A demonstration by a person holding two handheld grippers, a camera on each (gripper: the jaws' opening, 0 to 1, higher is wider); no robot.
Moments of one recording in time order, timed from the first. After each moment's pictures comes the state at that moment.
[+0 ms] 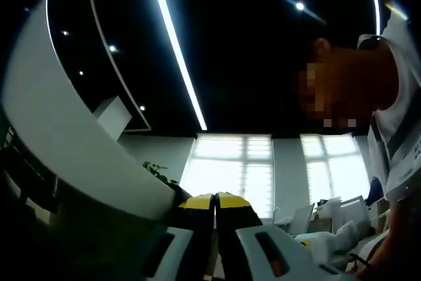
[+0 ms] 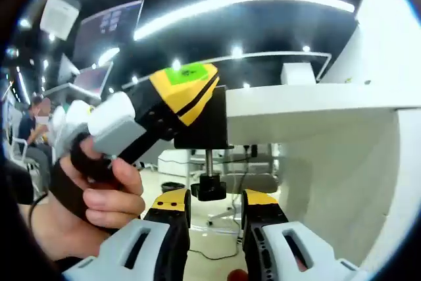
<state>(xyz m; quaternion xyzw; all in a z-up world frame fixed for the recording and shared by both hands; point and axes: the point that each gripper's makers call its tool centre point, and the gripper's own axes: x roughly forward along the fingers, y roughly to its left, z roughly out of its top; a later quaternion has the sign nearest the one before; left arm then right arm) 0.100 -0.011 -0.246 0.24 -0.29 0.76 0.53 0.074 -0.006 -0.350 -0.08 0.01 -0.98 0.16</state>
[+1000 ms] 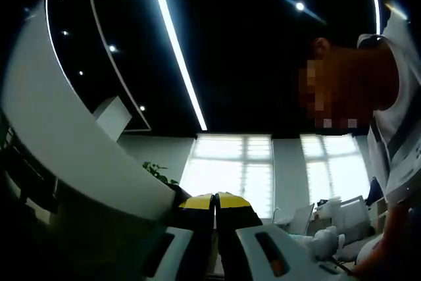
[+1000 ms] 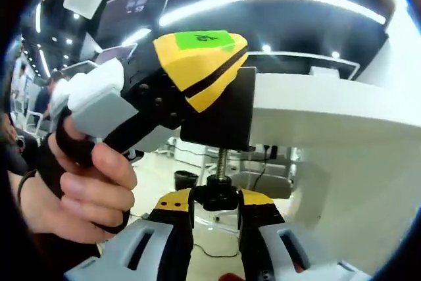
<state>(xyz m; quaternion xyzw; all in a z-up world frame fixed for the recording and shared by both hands) 0.100 -0.012 -0.246 0.24 -0.29 0.76 0.53 0.048 -0.024 -0.350 -0.08 0.05 -0.95 0.30</state>
